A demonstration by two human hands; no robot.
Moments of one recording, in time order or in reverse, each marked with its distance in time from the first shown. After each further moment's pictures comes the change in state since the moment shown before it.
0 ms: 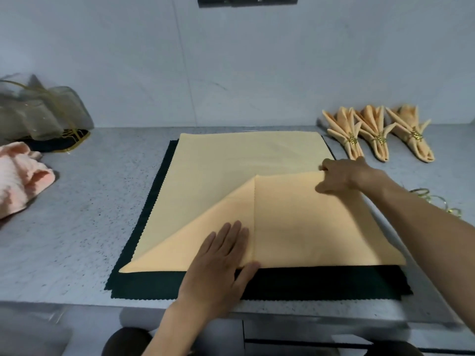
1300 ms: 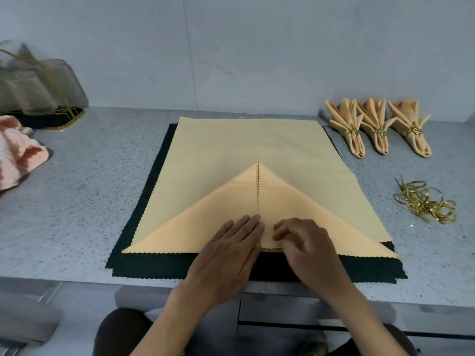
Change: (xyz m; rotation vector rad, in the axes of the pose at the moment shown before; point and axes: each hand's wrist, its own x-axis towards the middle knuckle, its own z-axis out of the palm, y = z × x) left_hand -0.003 0.007 -0.004 -0.097 -0.013 0.161; right_hand -0.183 -0.117 0.092 0.912 0.452 -0.275
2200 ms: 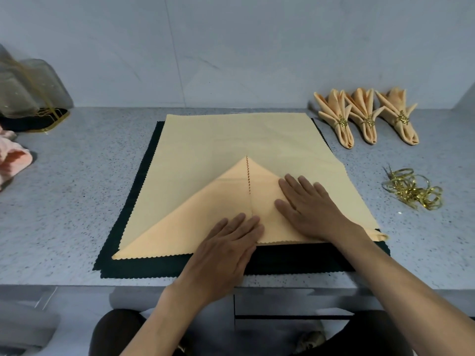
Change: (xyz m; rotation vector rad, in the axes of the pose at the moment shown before) left_hand 0.003 0.003 0.007 -0.035 -0.017 0.042; right_hand 0.074 0.041 -0.028 -0.691 -0.405 0.036
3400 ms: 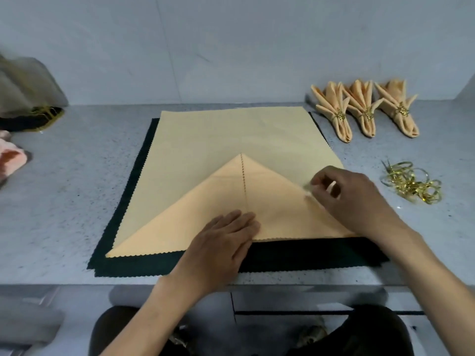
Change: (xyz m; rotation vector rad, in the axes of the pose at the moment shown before) left_hand 0.010 -0.004 0.002 0.003 0.062 0.052; right_hand -0.052 0.037 -0.043 0.449 0.372 -0.012
